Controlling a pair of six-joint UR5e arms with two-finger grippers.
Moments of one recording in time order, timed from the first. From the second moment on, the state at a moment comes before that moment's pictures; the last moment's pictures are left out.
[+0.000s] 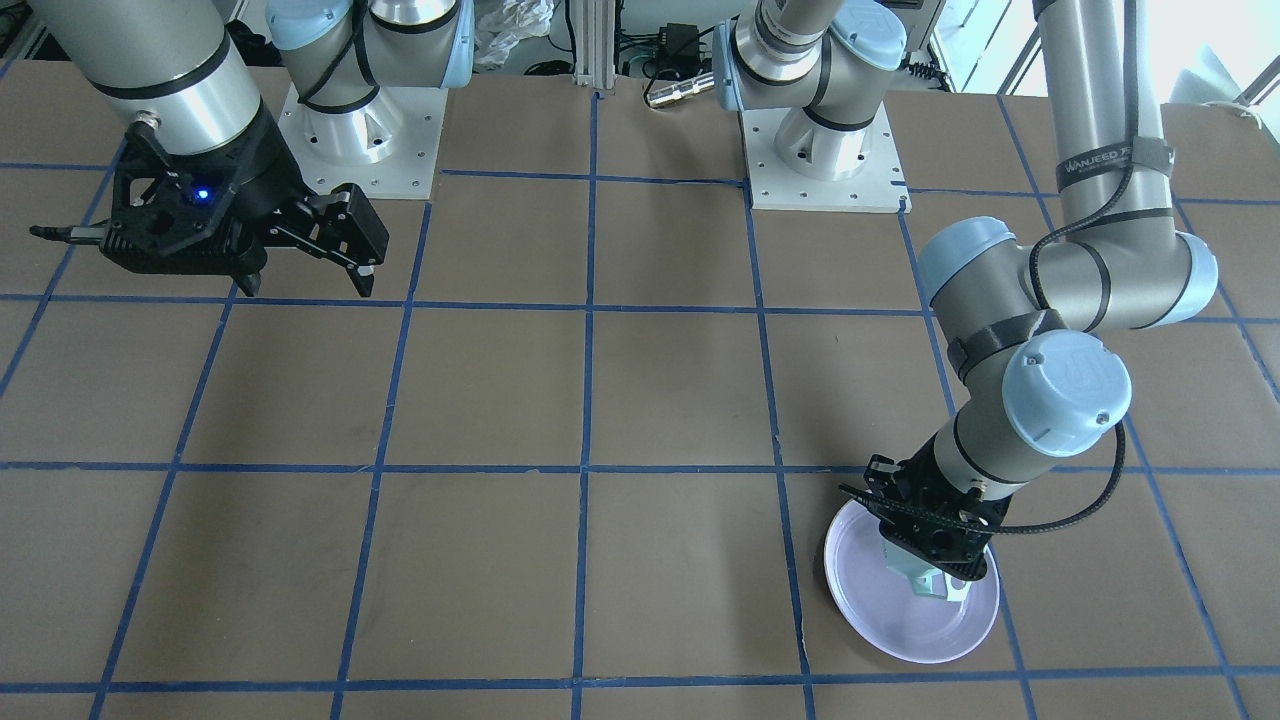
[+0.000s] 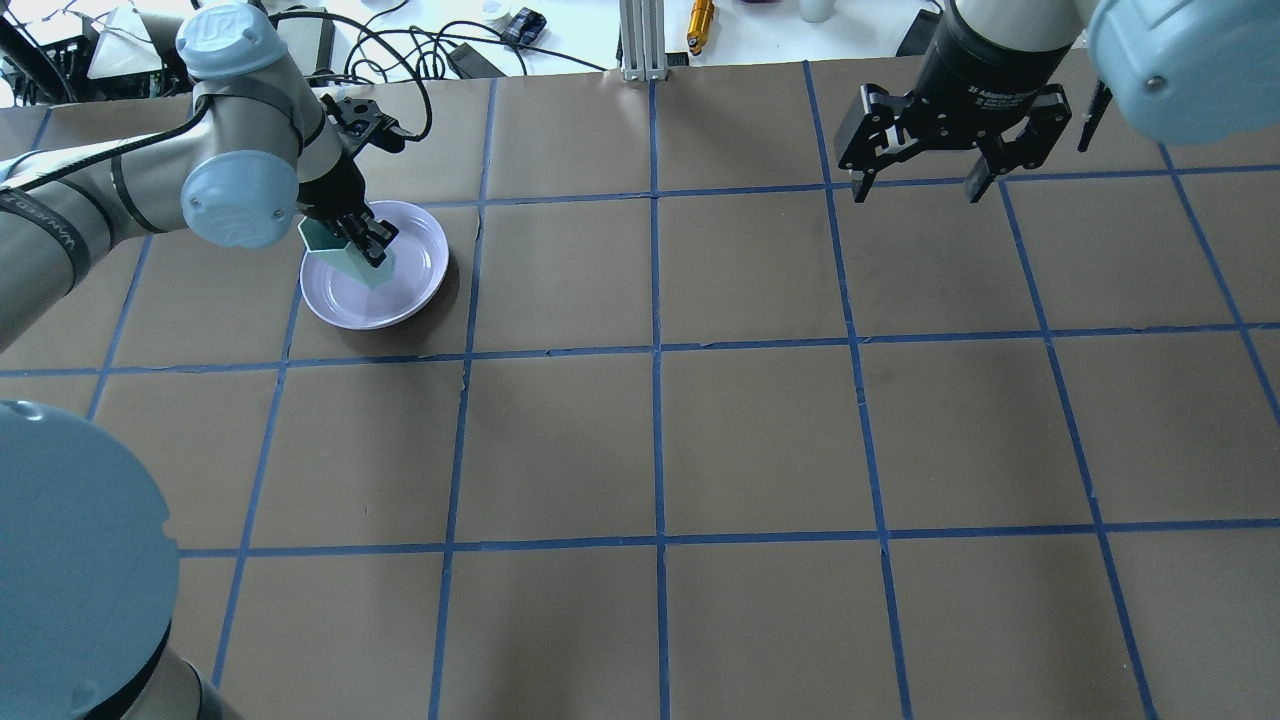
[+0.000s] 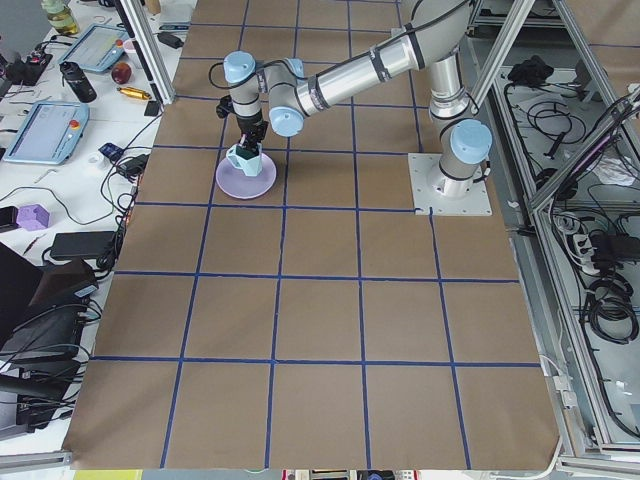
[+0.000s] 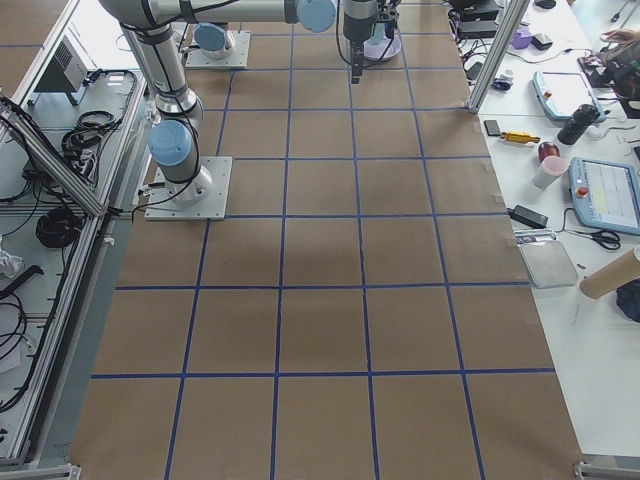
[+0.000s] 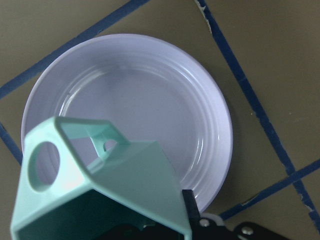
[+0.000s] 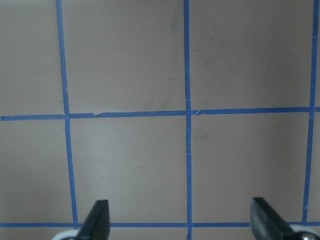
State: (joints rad) left arm -1.44 -2.04 -1.60 -1.07 1.59 0.68; right arm 1.58 -1.51 1.50 -1.60 -1.52 0.04
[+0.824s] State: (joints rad) left arm -1.44 -2.09 -1.60 -1.02 1.62 0.68; right arm 1.58 -1.51 1.50 -1.60 -1.52 0.04
